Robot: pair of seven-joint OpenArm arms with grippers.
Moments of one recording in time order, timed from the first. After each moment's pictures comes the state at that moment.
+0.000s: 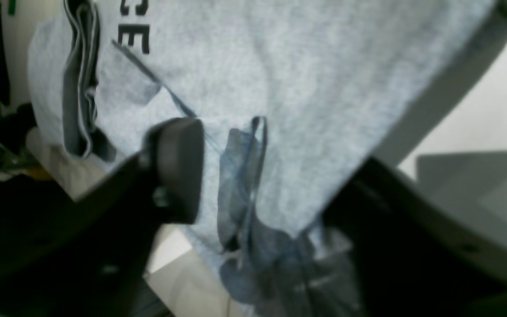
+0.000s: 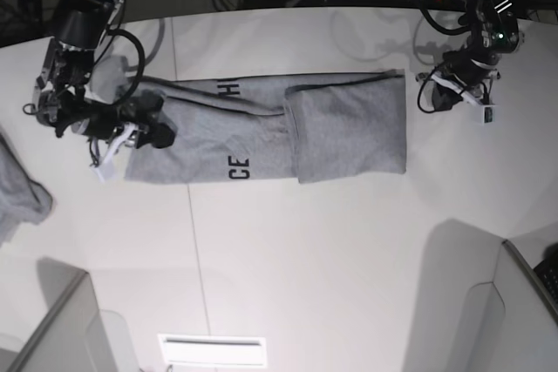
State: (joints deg) left arm 18.0 -11.3 -29.5 89.8 -29.7 -26.7 41.3; right arm 7.3 12.0 24.8 63.8 47.1 35.9 -73.5
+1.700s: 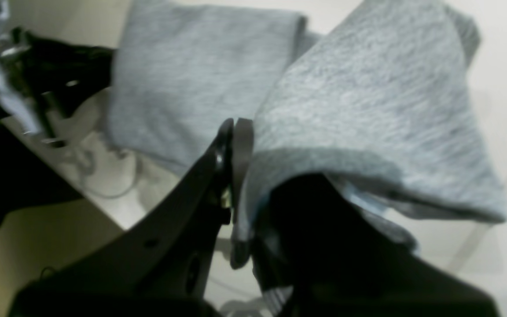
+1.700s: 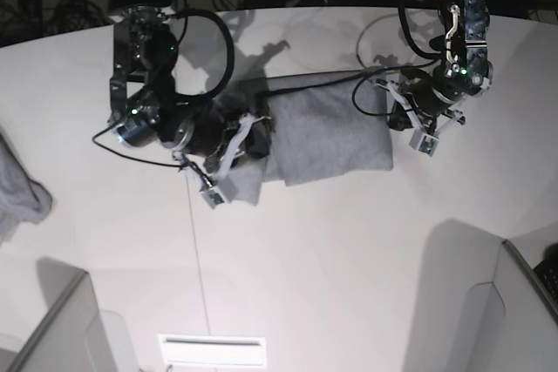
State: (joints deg) left arm 11.7 -17.2 -7.9 89.6 -19.1 -26.8 41.0; right arm 1.5 -0.9 -5.3 106.1 31.7 15.1 -76.2
